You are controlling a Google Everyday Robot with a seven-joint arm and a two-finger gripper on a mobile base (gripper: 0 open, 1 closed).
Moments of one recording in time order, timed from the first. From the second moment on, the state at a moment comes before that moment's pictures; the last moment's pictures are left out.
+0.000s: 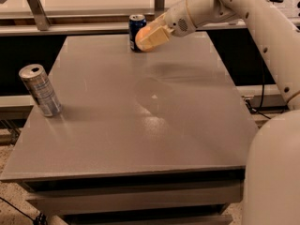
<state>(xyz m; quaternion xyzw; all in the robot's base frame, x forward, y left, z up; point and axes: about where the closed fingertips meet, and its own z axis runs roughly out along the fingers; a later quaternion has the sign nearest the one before) 0.712 -0.001 0.936 -0.56 0.67 0.27 0.41</state>
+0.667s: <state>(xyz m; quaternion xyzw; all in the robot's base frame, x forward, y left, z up) 0.625 0.108 0.936 -0.66 0.57 0.35 0.34</state>
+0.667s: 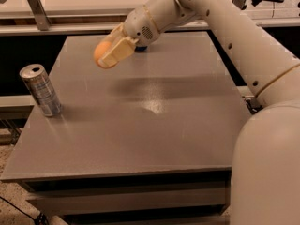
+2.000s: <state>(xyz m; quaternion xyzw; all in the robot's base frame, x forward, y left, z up) 0.541 0.195 0.887 -0.75 0.48 0.38 0.25</state>
